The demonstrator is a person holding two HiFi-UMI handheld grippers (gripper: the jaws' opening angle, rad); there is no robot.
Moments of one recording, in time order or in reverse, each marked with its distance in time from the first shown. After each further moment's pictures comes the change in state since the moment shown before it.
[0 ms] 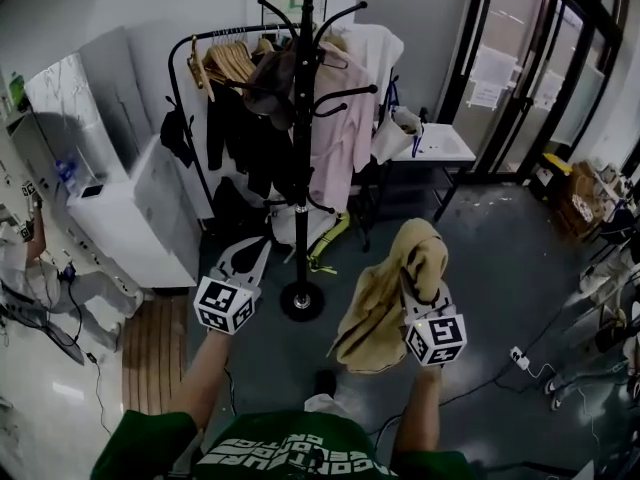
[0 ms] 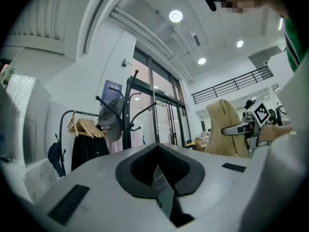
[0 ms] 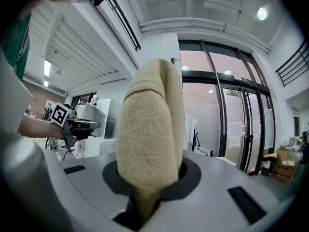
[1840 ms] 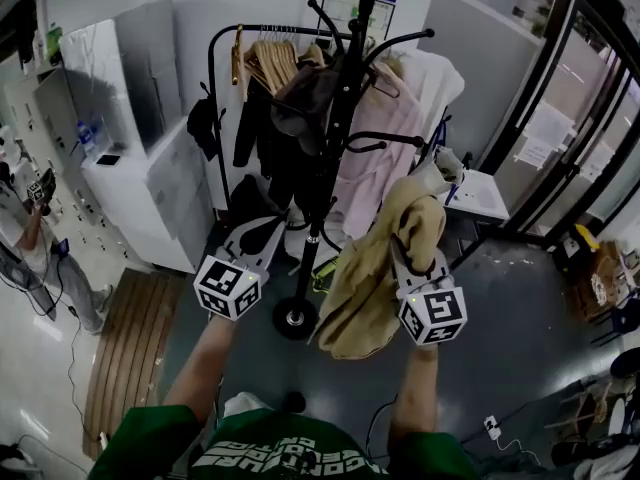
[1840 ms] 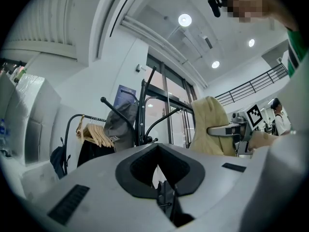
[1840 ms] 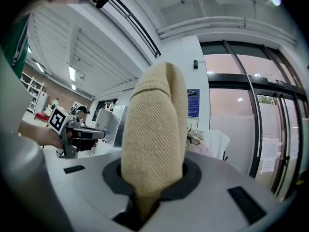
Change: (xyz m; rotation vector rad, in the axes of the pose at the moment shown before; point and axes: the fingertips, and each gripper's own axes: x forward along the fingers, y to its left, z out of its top) left arm 0.105 0.072 0.043 -0.054 -0.095 0.171; right arm 0.198 -0.028 0.103 -0.134 -0.124 0.295
